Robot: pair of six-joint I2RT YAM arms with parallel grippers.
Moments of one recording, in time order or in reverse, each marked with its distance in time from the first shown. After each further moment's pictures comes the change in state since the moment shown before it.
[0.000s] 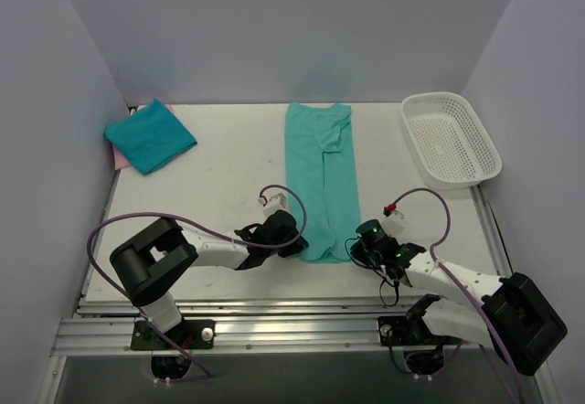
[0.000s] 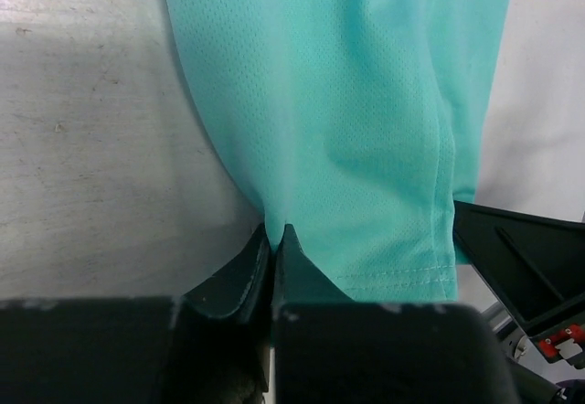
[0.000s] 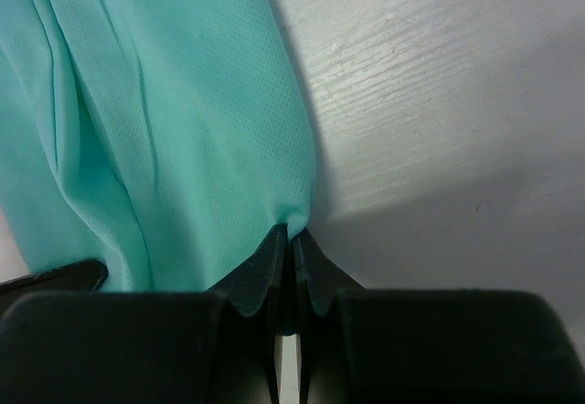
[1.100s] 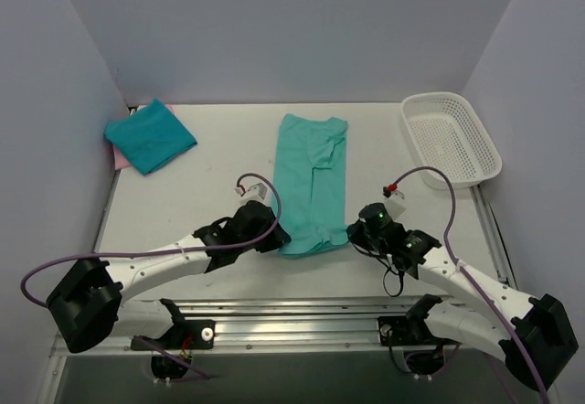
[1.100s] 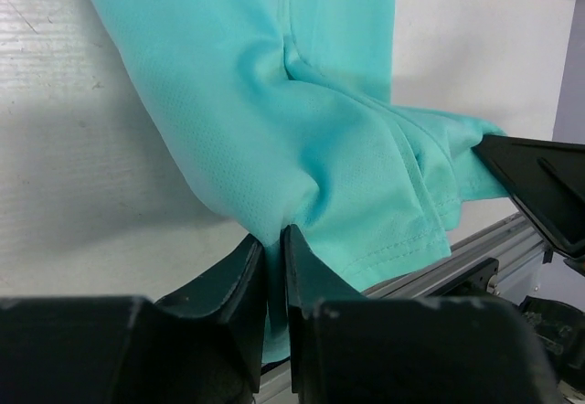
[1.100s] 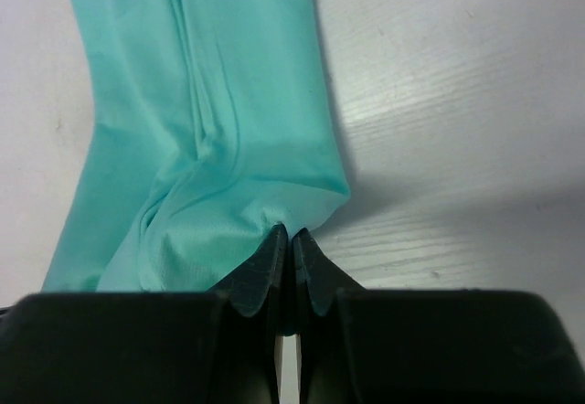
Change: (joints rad) left arm 0.045 -0.414 -0.023 -0.356 0.026 0.090; right arm 0.023 -0.137 0.195 -0.226 -0.006 -0.060
